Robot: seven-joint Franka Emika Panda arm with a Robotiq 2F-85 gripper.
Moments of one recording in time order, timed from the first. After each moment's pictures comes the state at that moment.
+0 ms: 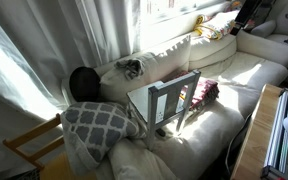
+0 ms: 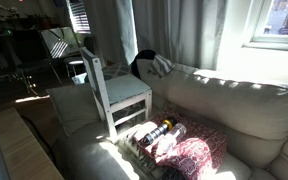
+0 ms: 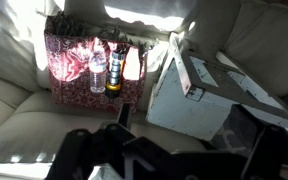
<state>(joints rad) 0.02 -0.77 0.01 -2.71 -0.02 2.10 0.01</state>
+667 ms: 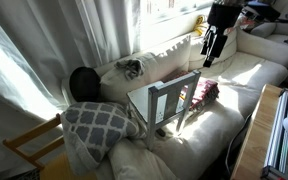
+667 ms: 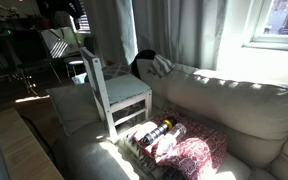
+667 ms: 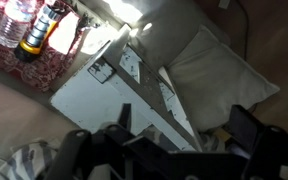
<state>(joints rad) 0.29 -0.43 0.03 -2.62 0.12 2.30 -0.28</state>
